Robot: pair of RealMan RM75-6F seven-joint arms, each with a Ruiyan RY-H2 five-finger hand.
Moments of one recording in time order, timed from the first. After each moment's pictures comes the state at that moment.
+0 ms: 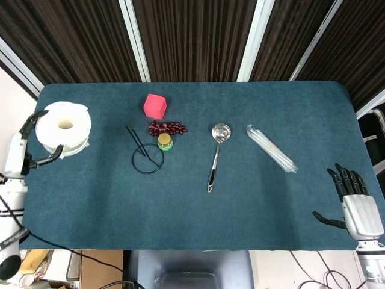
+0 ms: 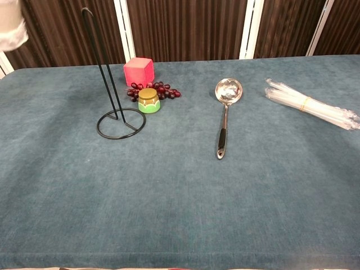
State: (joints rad) left arm -0.40 -1.11 -0.36 -1.63 1.27 1.30 -0.47; right arm 0.06 -1.09 0.06 -1.67 -1.52 1.49 -0.04
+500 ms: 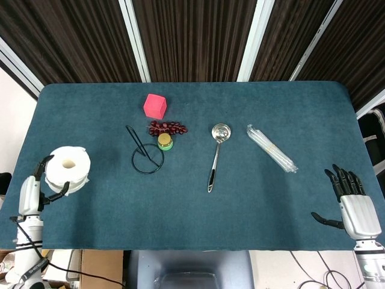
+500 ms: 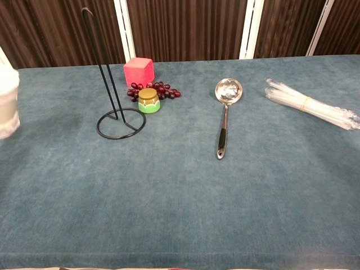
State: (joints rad) left arm -0.26 -1.43 -0.21 -1.41 1.24 1.41 -0.42; right arm 0.07 -1.09 0.05 -1.66 -1.52 1.47 -0.04
